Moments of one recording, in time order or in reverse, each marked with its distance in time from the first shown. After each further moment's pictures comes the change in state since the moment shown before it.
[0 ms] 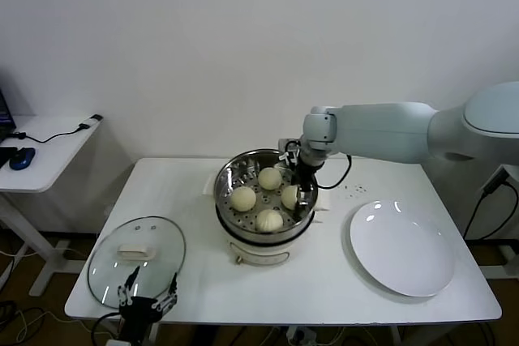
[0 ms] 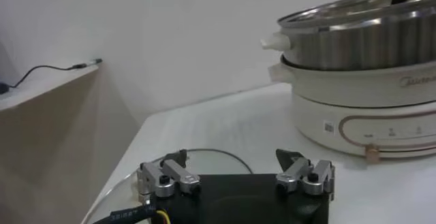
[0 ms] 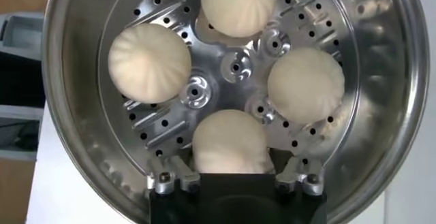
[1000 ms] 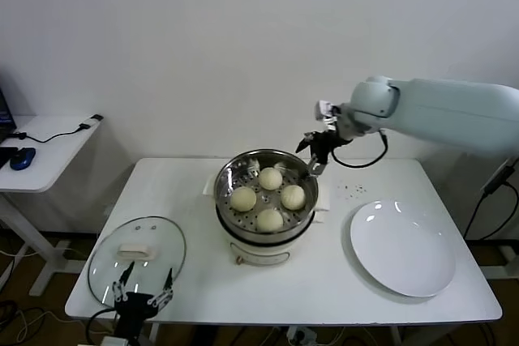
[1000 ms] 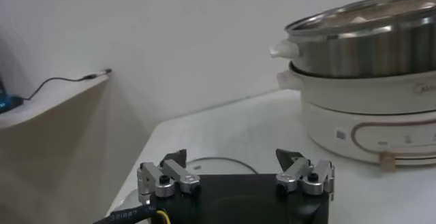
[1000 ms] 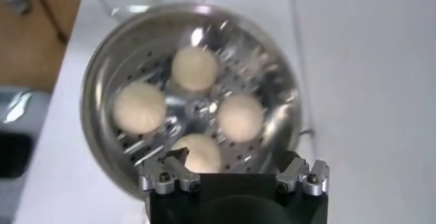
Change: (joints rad) left arm -0.005 -0.007 -0.020 -0.023 0.026 0.002 -0.006; right arm 0.086 -0.384 0.193 0.226 0.031 0.186 0.123
